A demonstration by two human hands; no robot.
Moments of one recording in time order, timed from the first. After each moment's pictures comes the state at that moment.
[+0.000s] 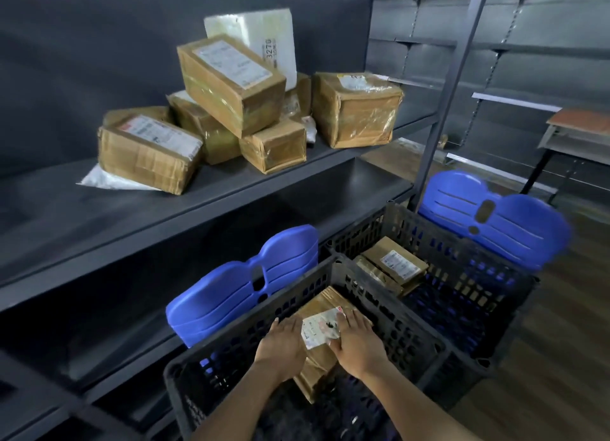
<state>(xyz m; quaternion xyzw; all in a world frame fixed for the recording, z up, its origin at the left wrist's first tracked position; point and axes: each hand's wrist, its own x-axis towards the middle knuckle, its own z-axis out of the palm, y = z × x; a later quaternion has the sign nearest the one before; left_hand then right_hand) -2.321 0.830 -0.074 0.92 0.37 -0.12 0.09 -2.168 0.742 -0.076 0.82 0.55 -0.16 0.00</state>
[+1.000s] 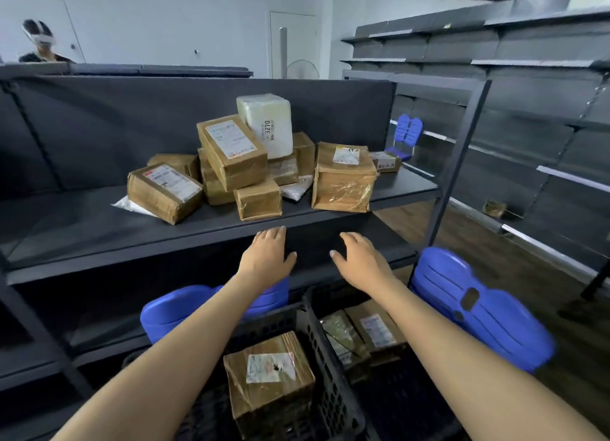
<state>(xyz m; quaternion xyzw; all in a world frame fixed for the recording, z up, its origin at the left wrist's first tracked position) -2.166 0.821 0.183 0.84 0.52 0.16 0.02 -1.968 0.776 0.176 0.72 0.66 -0.06 -0.19</state>
